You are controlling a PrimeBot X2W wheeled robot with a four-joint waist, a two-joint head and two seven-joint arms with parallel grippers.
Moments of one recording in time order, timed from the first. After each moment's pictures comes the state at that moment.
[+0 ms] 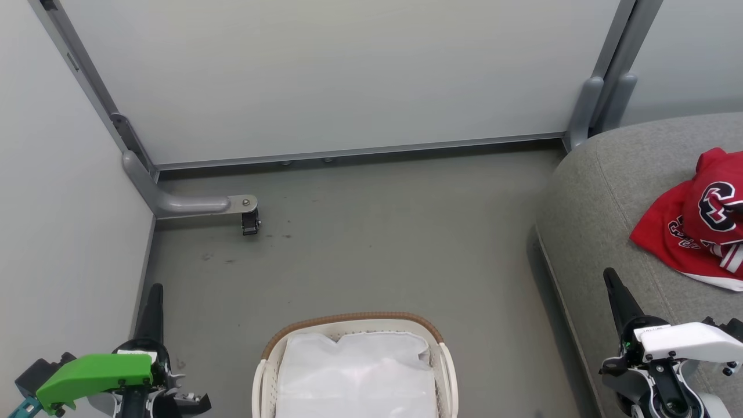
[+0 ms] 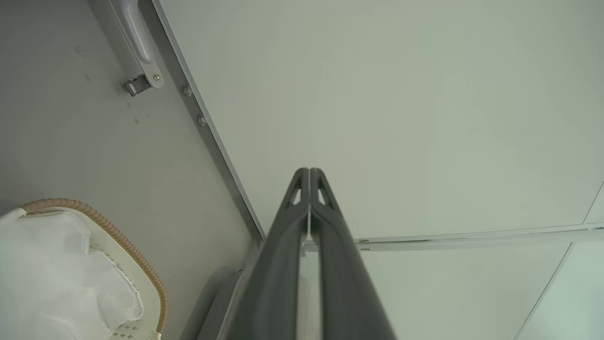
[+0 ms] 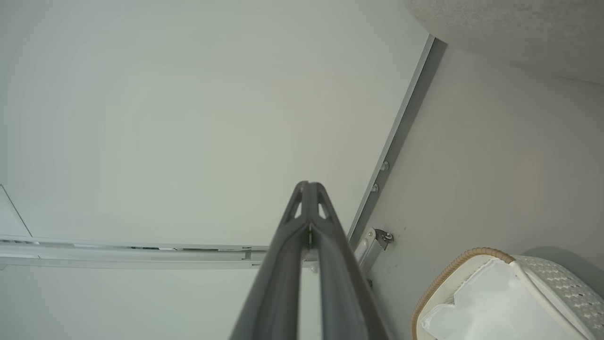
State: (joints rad) left arm -0.08 0.05 0.10 0.26 -1.45 -0.13 0.07; right arm -0.10 -0.05 -0.11 0.27 1.45 0.13 0.07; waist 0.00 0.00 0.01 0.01
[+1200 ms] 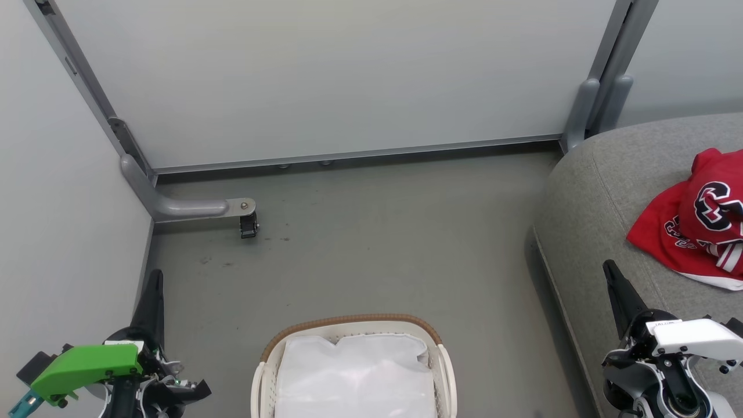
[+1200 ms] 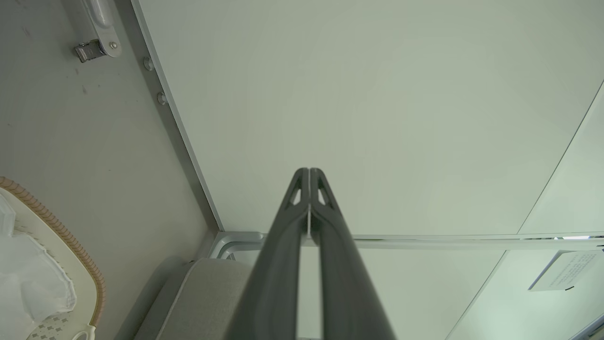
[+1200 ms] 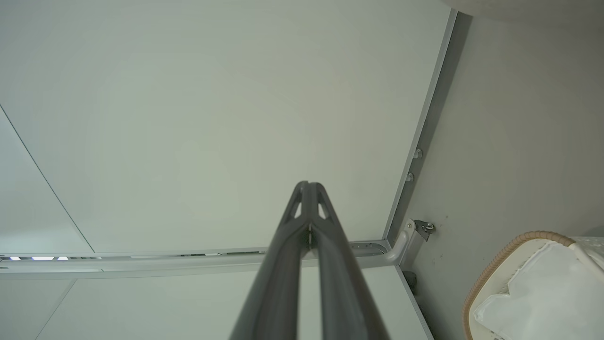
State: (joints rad) left arm -0.10 0.05 0.11 0.24 -1.61 -0.13 0.11; right arm -0.10 -0.05 -0.11 0.25 1.61 0.13 0.11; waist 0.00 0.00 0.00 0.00
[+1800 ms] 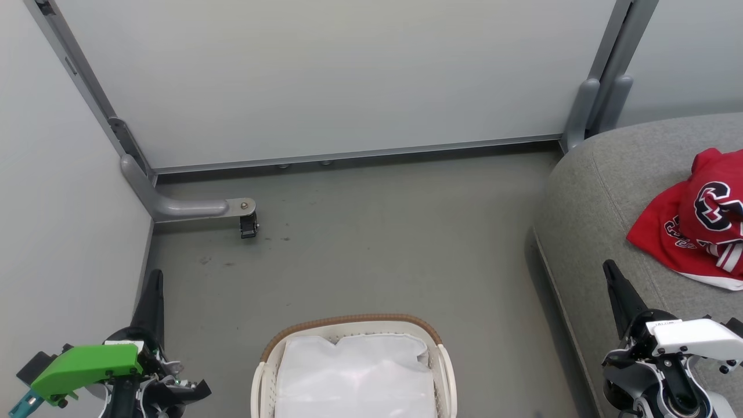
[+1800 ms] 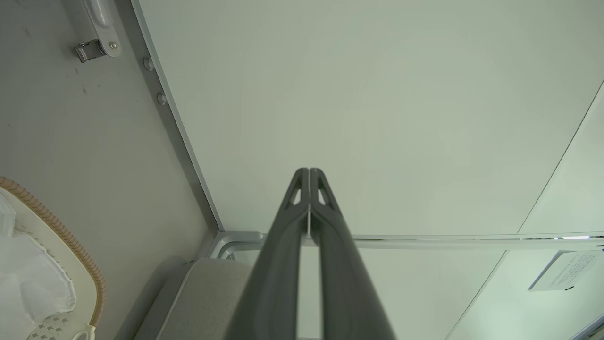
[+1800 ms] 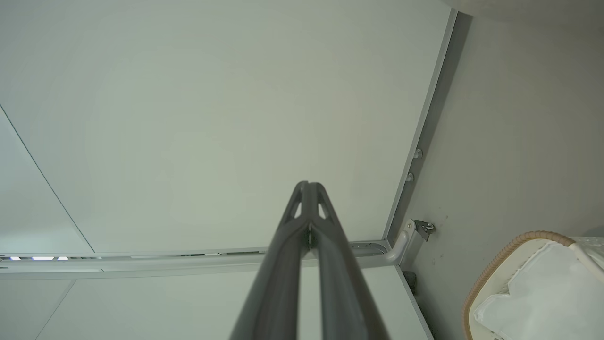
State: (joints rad) left arm -0.10 0.05 0.11 0.24 -1.61 -0.13 0.11; right arm -0.10 -0.05 -0.11 0.25 1.61 0.13 0.11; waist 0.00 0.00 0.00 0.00
